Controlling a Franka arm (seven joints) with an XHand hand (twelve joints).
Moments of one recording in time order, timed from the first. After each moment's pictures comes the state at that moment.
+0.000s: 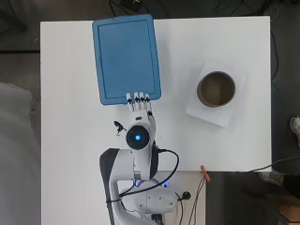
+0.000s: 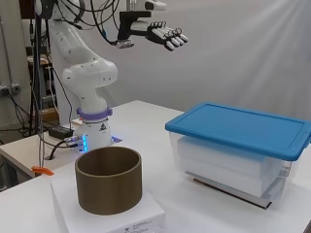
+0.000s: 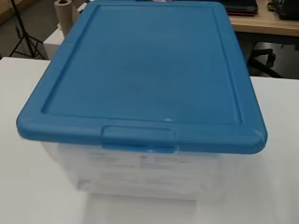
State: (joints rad) arm 0.02 -0.81 0.01 -2.39 -0.01 1.58 -0.95
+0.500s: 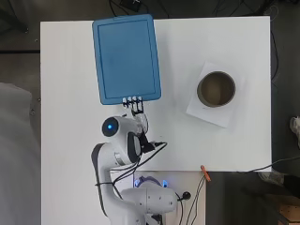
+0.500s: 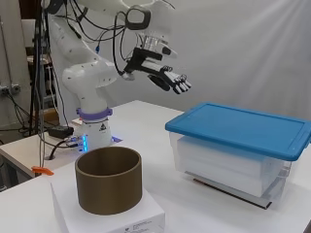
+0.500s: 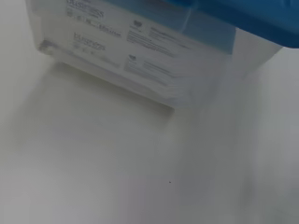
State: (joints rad) arm 0.04 -0.73 0.20 -2.67 -0.21 1.80 -0.93
